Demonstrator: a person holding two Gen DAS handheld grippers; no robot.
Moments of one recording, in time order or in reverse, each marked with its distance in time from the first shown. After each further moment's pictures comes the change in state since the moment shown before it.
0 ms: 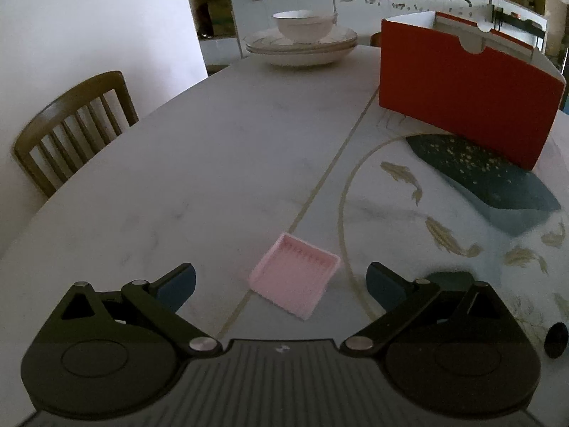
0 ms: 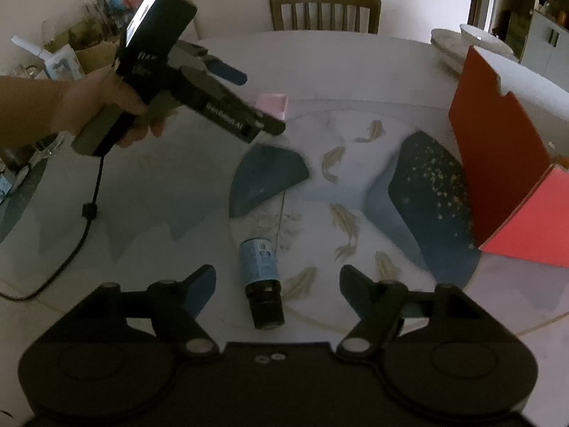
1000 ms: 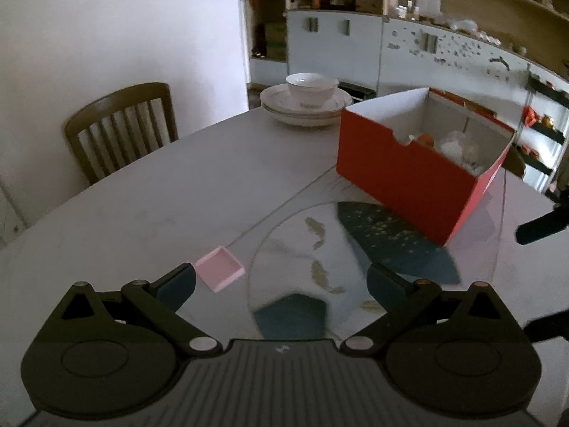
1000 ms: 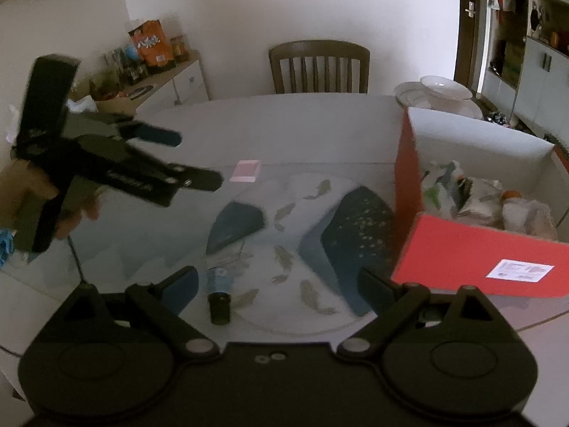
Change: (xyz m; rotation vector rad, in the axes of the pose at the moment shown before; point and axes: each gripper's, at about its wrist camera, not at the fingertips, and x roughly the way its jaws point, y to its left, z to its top) left arm -0.116 -0.084 0.019 -0.205 -0.089 0.095; right arm -0.092 -0.060 -0.002 -0.019 -0.166 0.049
